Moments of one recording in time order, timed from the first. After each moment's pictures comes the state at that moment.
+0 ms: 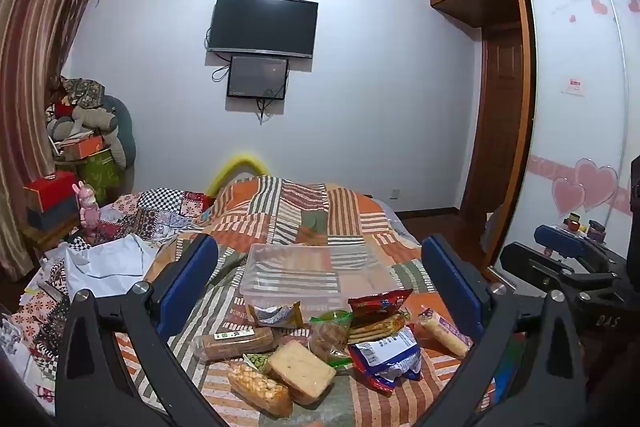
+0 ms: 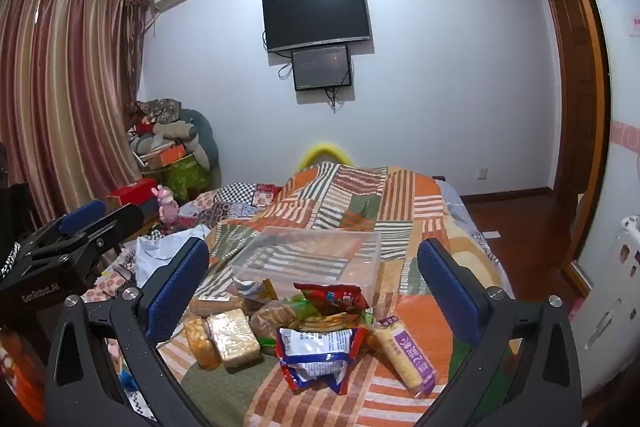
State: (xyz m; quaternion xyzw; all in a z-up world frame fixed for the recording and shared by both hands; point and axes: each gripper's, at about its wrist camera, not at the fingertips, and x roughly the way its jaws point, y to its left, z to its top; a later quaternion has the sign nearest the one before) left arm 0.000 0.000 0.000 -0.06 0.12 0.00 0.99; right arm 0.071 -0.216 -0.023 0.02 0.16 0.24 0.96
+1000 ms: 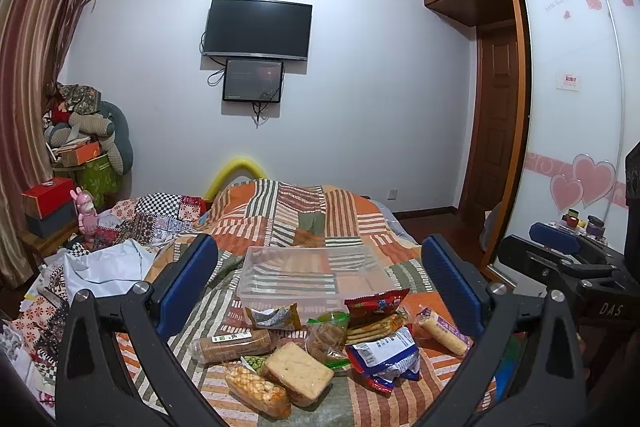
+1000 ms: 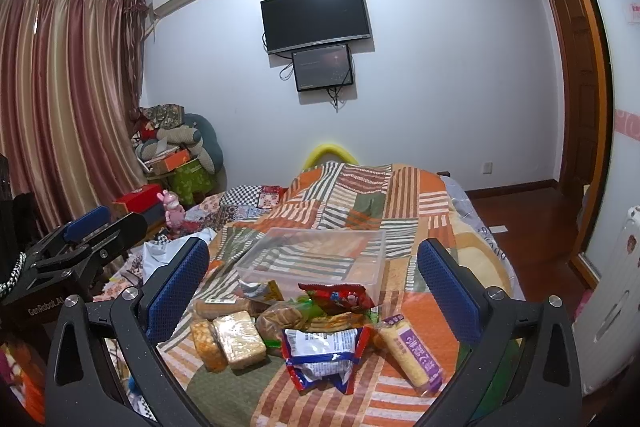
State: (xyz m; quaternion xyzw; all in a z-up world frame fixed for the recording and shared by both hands) left arm -0.001 -0.007 0.001 -0.04 0.11 0.00 0.99; right arm 0.071 -0.218 -0.024 0.03 0.16 0.24 0.96
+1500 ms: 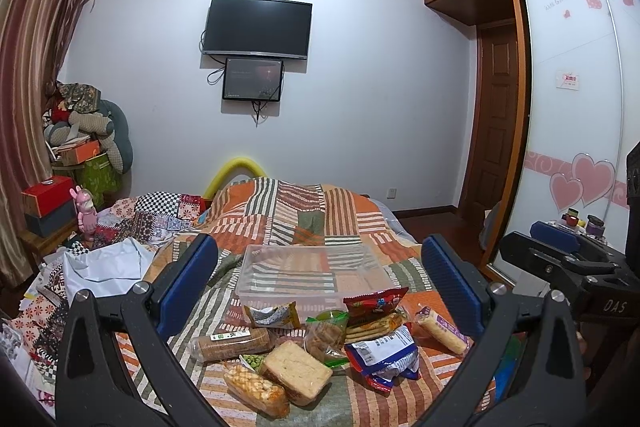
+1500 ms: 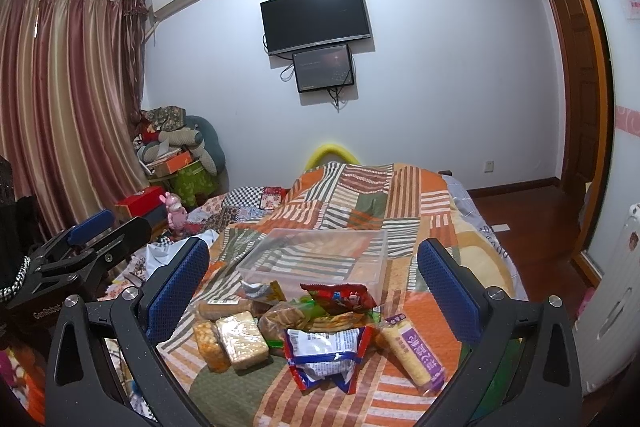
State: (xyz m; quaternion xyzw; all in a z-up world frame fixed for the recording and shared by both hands) left arm 0.000 -0.009 -0.001 -0.04 0.11 0.00 0.99; right arm 0.068 -0.218 -0.021 0.04 0.16 0.24 0.96
